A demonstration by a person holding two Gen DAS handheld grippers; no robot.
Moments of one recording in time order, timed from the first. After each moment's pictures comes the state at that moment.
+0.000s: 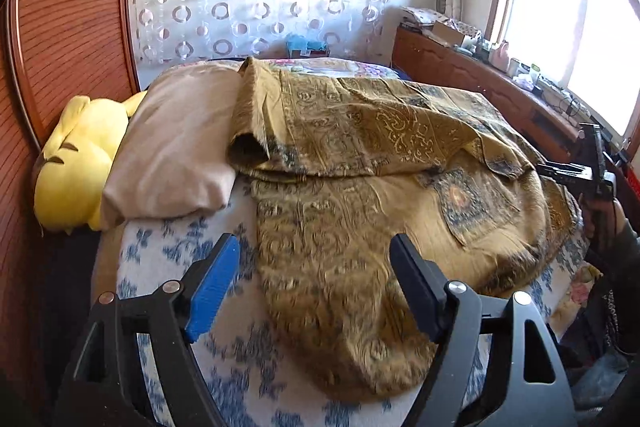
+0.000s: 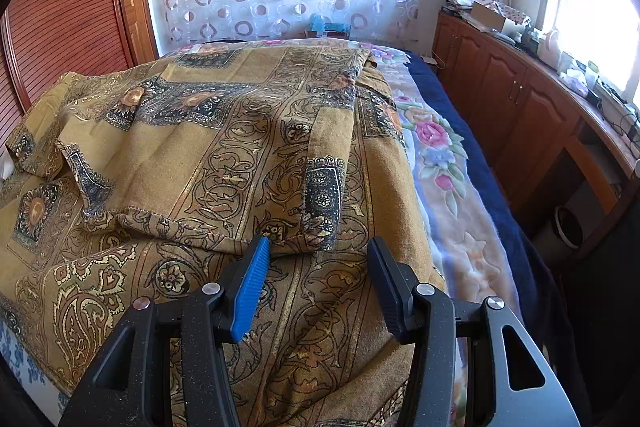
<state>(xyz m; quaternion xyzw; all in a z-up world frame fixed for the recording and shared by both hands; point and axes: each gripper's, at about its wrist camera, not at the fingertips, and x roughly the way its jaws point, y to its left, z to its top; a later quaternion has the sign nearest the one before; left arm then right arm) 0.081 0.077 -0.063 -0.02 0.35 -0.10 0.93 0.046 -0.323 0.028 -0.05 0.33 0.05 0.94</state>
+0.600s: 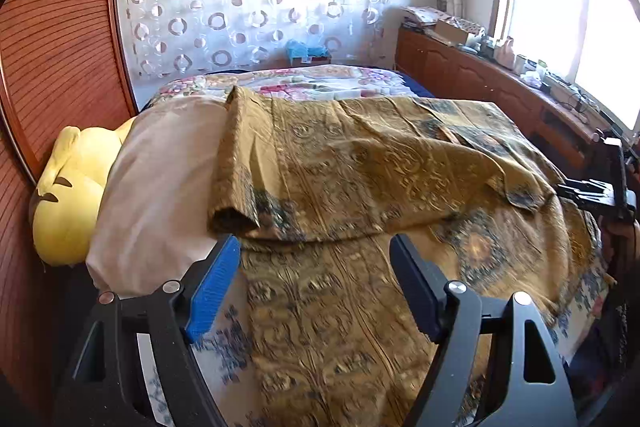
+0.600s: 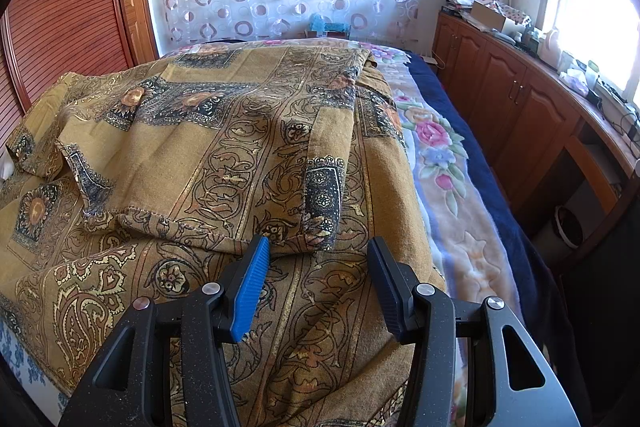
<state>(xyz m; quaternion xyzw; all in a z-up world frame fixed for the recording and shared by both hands) 0.140 0.061 -0.047 0.00 0.35 -0.09 0.93 0.046 -0.323 0.029 -0.05 0.33 0.05 0.94</state>
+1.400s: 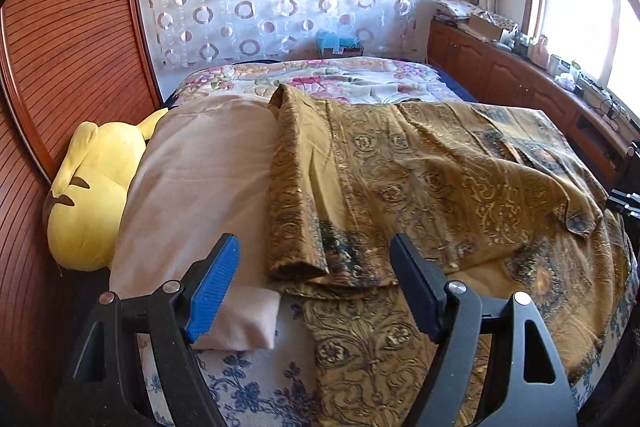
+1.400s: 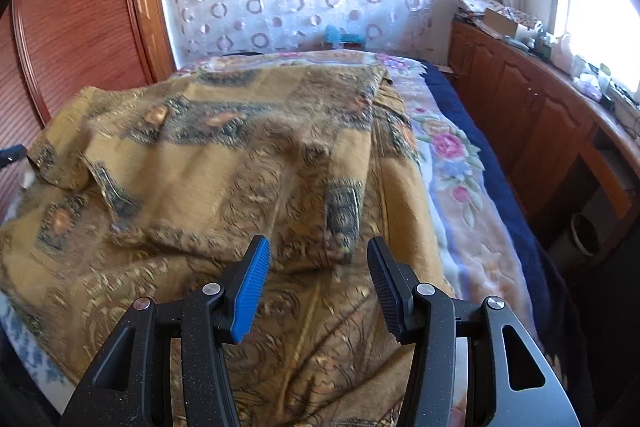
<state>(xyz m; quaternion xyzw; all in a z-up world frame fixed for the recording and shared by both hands) 0.193 0.090 -0.057 0.01 0.37 -0.04 0.93 0.045 -0.317 0.044 -0.03 0.31 0.08 0.95</state>
